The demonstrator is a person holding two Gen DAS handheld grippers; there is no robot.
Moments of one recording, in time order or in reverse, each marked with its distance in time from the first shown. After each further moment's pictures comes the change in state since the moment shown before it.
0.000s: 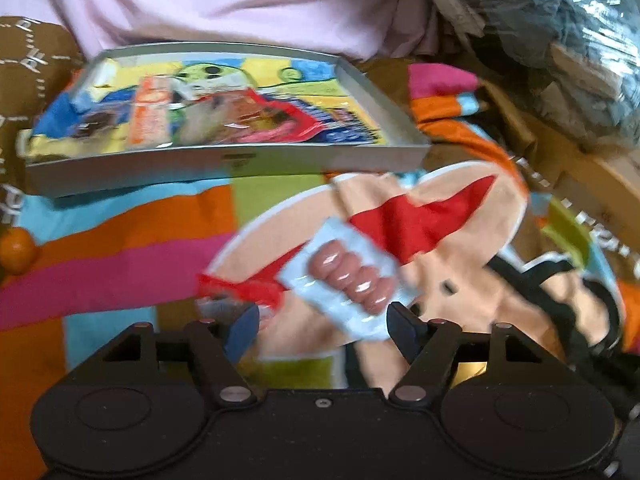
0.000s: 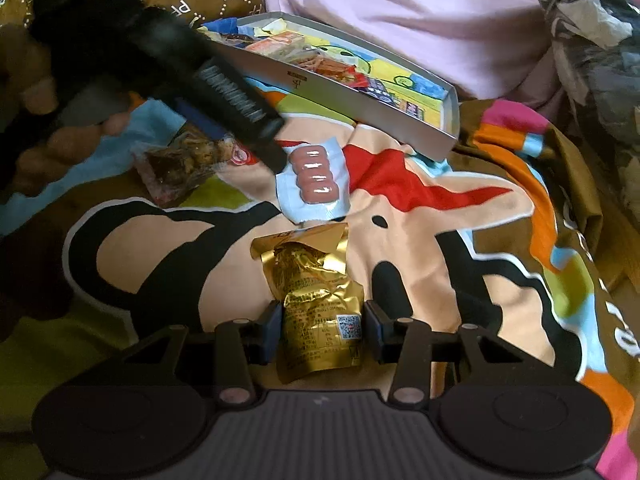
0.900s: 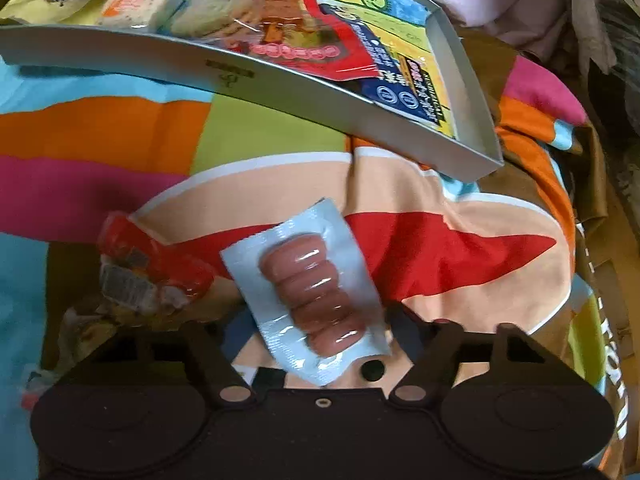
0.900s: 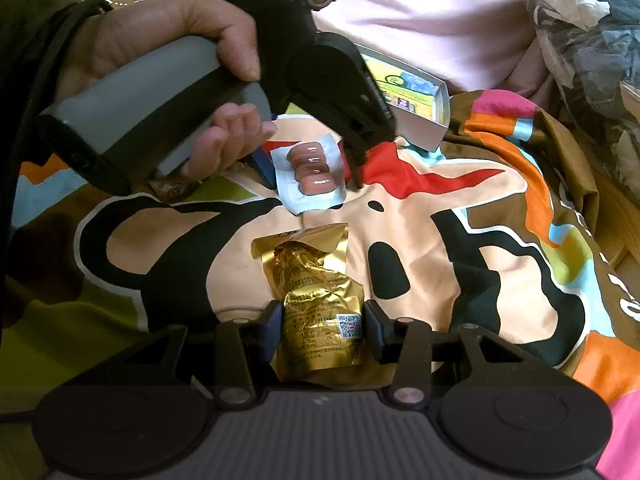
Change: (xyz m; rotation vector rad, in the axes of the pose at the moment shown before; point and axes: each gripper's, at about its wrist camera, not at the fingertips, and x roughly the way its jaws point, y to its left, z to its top) left arm 0.073 -0.005 0.030 -0.418 0.215 0.061; right arm -0.007 0.000 -0.016 0.054 -0.030 0.016
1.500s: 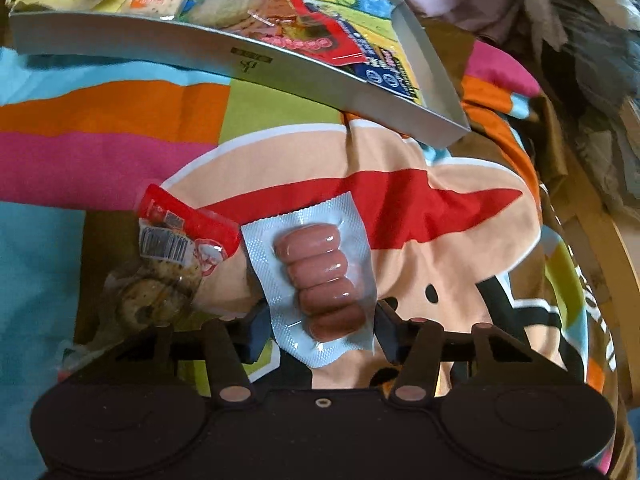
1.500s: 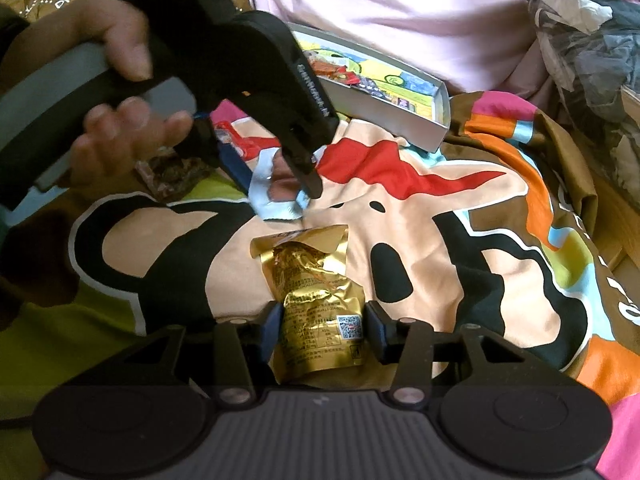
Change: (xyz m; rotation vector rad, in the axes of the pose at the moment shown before) left arm -0.028 0.026 -0.026 0.094 0.005 -0.119; right arm 0.003 0.003 0.000 -0.008 0.000 -0.019
